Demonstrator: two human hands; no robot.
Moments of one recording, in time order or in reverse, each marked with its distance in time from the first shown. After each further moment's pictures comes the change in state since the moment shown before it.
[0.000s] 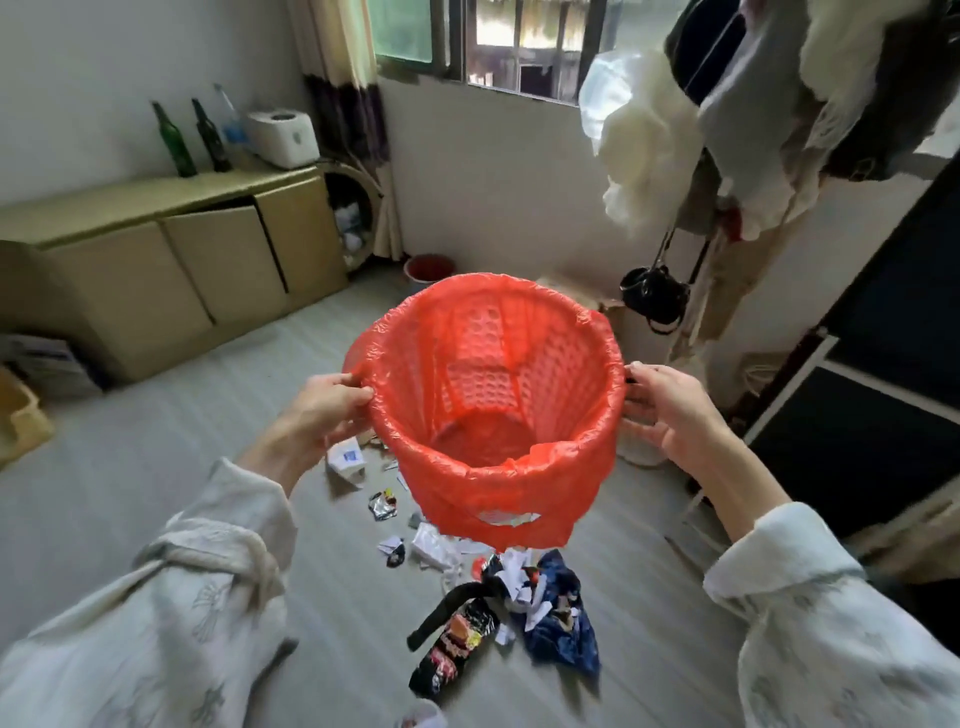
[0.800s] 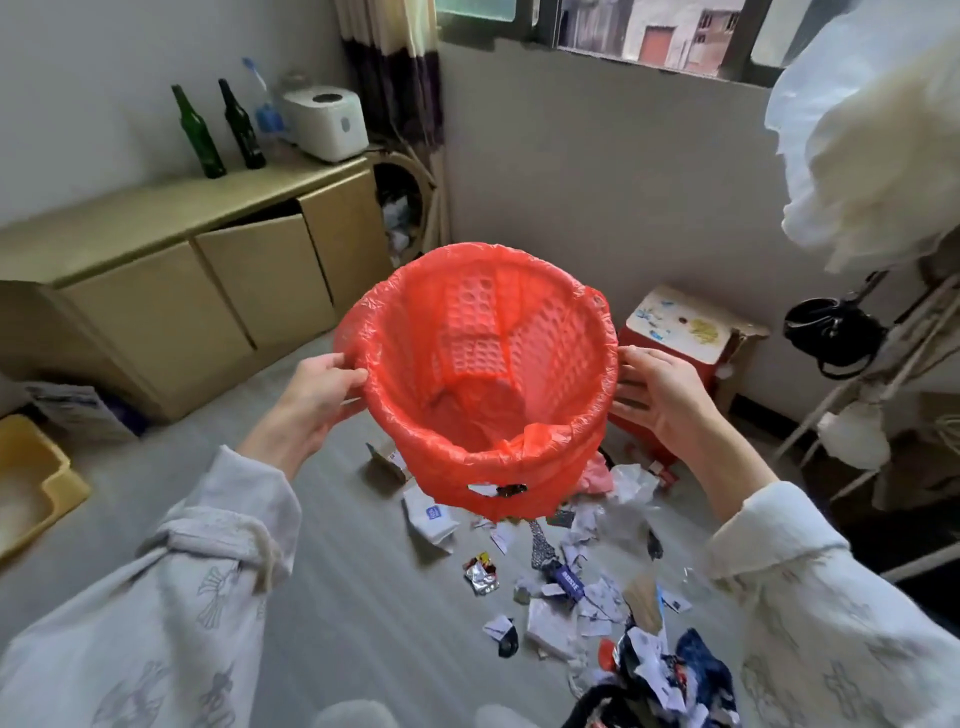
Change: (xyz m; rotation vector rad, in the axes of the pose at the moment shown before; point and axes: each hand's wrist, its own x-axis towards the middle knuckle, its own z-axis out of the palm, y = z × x) left_hand 0.366 0.091 -0.281 0.002 0.054 0.023; right_hand 0.235 -0.048 0.405 -0.026 -0.029 0.019
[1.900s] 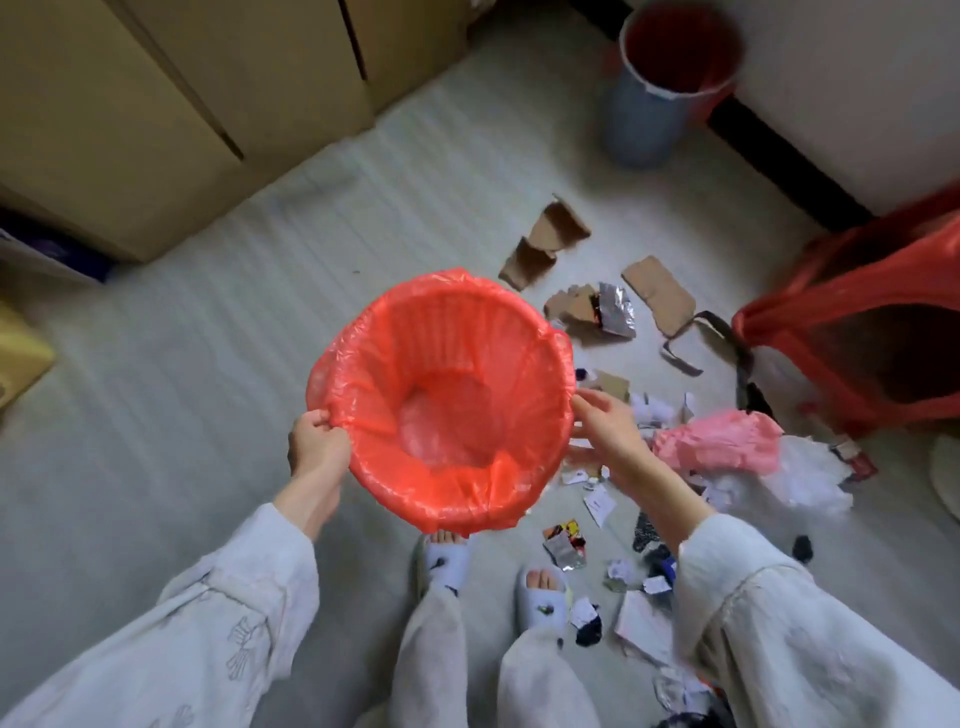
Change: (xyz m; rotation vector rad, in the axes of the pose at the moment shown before) left_hand 0.438 -0.308 -0.109 0.214 0.532 -0.572; right_hand 0.394 0.284 0.324 -0.328 -0.168 0.550
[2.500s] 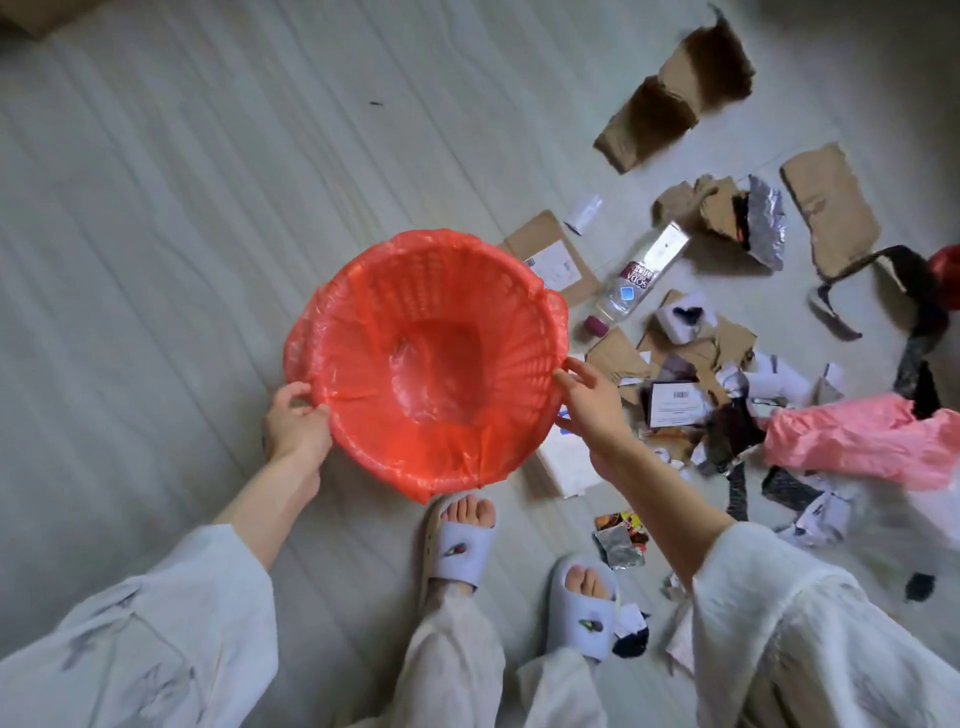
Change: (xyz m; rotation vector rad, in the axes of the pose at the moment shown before) left_hand 0.223 -0.210 0.069 -0.044 0.044 -0.219; right_hand 0.207 0.144 0.156 -0.102 -0.034 0.074
